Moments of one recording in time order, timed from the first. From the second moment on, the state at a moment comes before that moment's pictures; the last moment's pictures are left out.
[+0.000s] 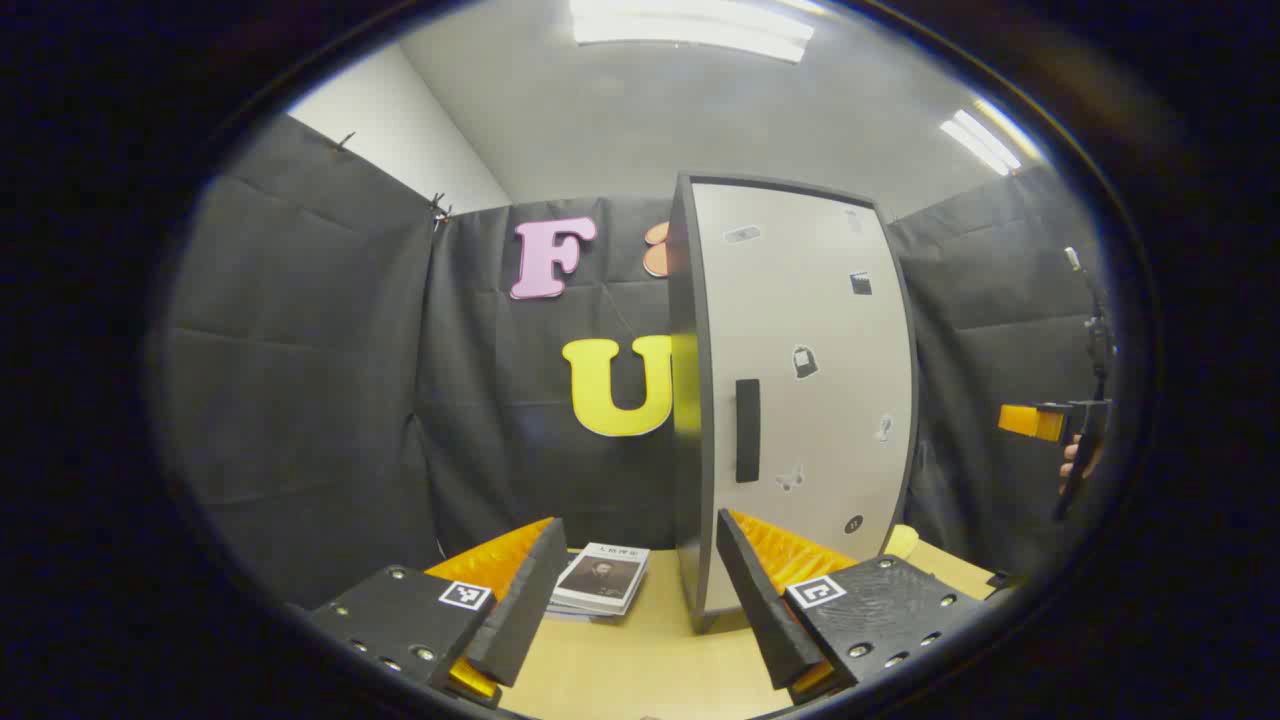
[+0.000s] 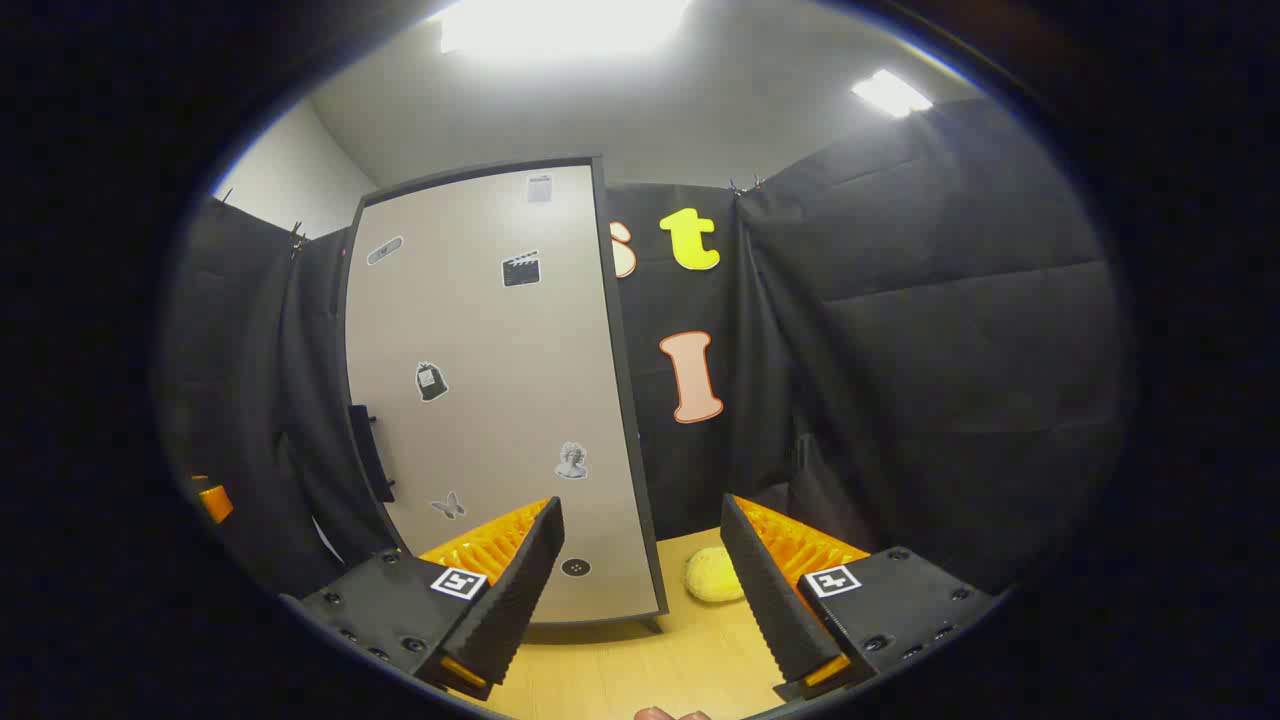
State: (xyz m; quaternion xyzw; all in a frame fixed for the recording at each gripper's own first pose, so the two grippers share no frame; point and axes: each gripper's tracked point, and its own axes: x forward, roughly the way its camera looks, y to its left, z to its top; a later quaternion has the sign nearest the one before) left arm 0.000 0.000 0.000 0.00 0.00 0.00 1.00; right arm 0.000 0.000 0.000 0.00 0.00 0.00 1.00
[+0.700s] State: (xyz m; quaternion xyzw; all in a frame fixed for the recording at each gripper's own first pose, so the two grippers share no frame) left arm -0.045 -0.049 -0.005 -0.10 -0.02 0.14 0.99; right arm 0.060 -0.052 -0.008 -0.05 0.01 0.10 0.99
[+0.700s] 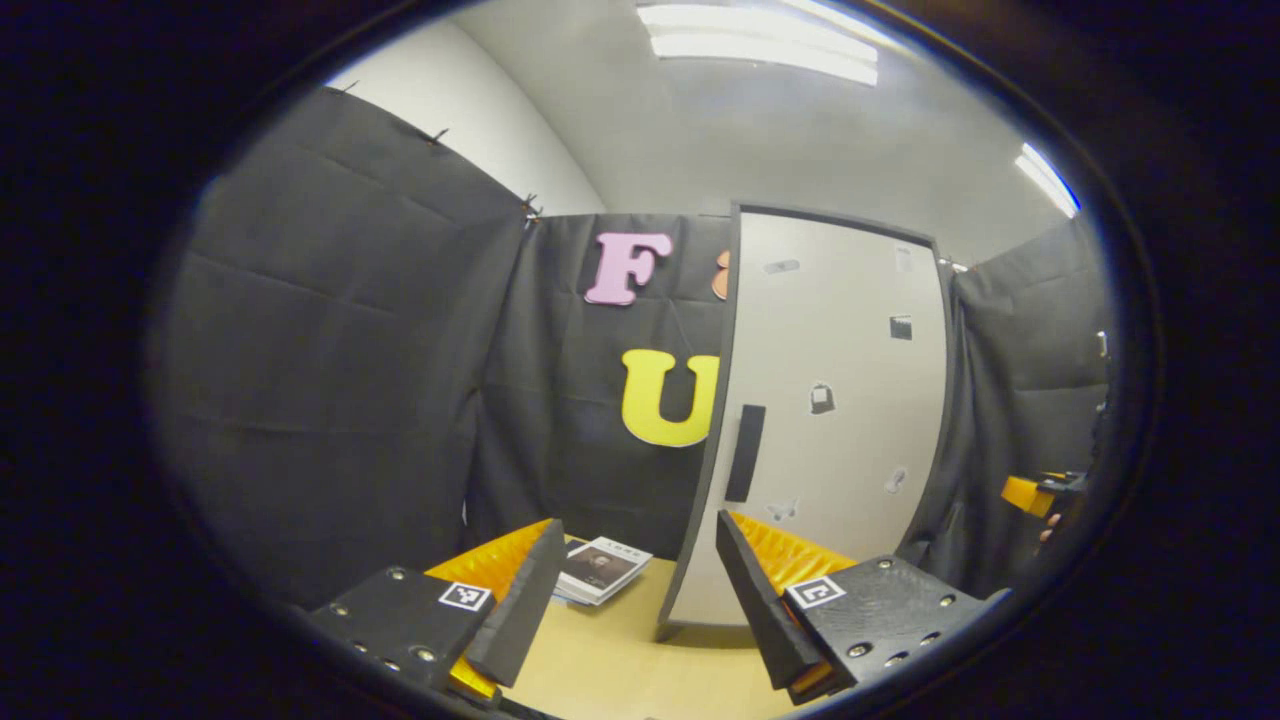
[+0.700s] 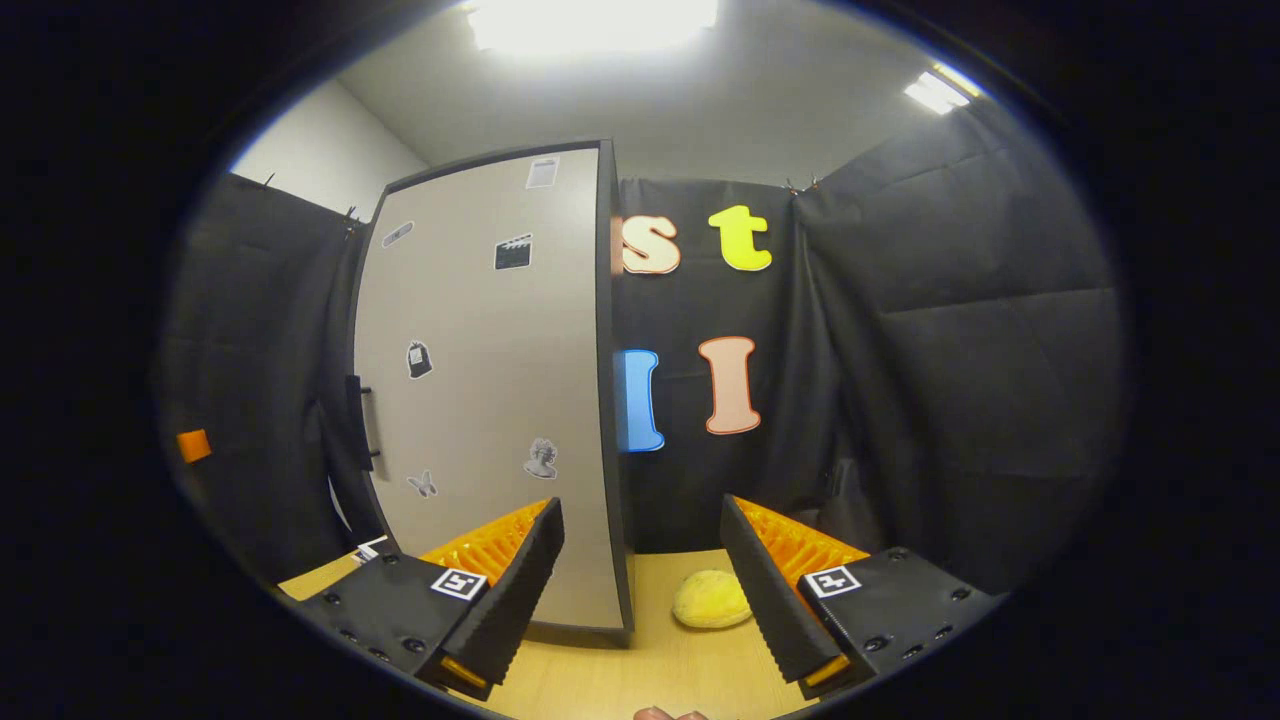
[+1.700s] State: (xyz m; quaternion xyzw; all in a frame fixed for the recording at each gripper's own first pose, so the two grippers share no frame) left arm -0.005 0.068 -0.092 -0.07 0.05 0.09 0.99; right arm 0.063 0.150 0.004 -0.01 0.06 0.15 0.99
